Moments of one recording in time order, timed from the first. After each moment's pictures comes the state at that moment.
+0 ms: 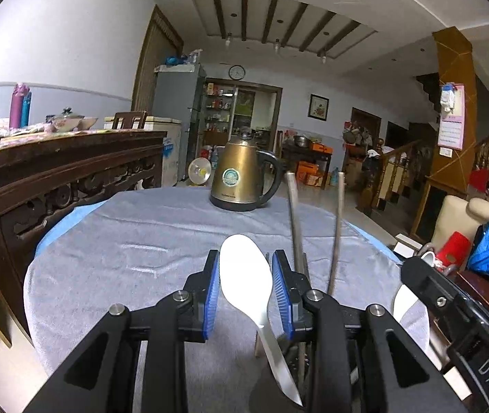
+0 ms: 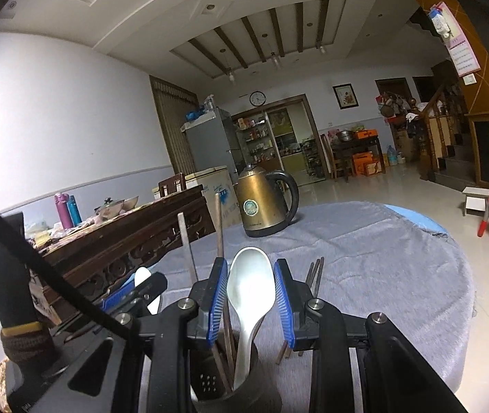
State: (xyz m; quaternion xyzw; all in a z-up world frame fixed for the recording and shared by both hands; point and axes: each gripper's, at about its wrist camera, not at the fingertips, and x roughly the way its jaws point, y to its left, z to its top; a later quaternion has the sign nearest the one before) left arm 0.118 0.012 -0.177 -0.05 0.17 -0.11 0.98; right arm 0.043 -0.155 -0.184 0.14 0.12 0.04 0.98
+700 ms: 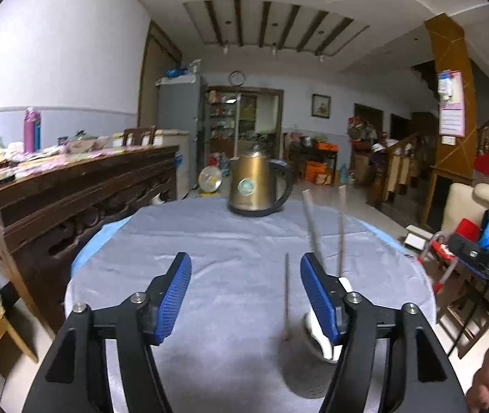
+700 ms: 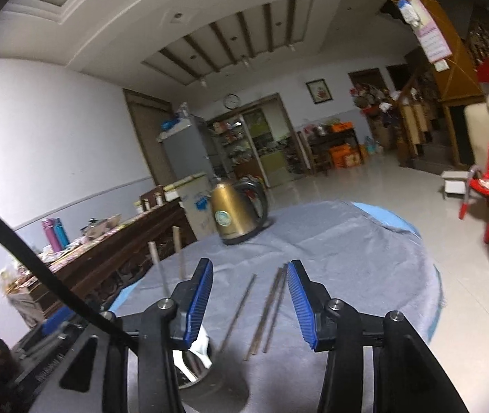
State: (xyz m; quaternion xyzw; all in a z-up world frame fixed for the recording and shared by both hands) left arm 0.080 0.045 -0.153 -0.02 0.16 -0.08 0.98; right arm 0.014 -0.212 -0.162 0.19 0.13 -0.01 0.97
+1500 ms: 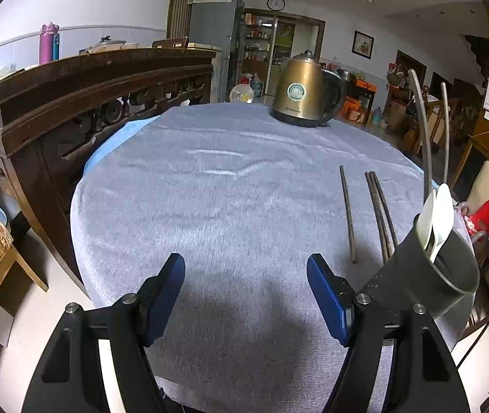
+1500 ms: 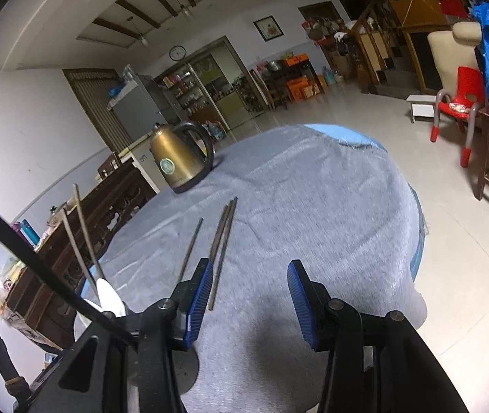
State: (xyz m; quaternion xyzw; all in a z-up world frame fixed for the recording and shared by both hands) left arm 0.123 0.088 -0.238 -0.05 0.34 -0.03 0.94; right arm 0.044 -0.260 -0.227 0.27 0.26 -0.05 0.92
